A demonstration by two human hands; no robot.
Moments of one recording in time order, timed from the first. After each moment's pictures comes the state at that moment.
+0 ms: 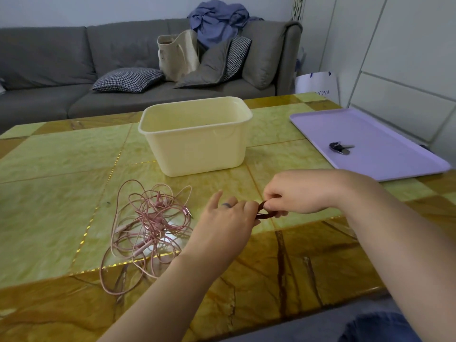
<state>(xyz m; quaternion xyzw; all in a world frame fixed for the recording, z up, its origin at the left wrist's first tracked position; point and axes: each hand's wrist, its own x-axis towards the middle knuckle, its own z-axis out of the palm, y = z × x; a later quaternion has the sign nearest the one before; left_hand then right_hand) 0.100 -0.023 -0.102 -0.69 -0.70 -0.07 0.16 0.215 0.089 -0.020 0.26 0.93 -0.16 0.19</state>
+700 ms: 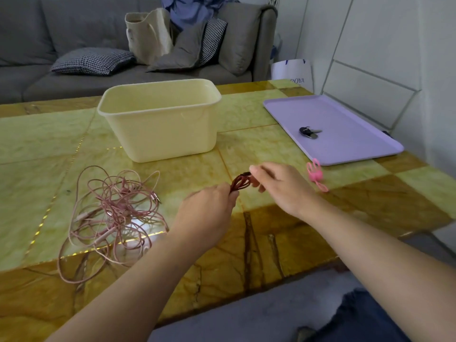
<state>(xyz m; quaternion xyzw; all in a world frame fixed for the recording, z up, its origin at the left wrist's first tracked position) 0.126 -0.011 -0.102 -0.60 -0.78 -0.17 -0.04 0.257 0.096 -0.091 0.36 0.84 -0.34 -0.22</state>
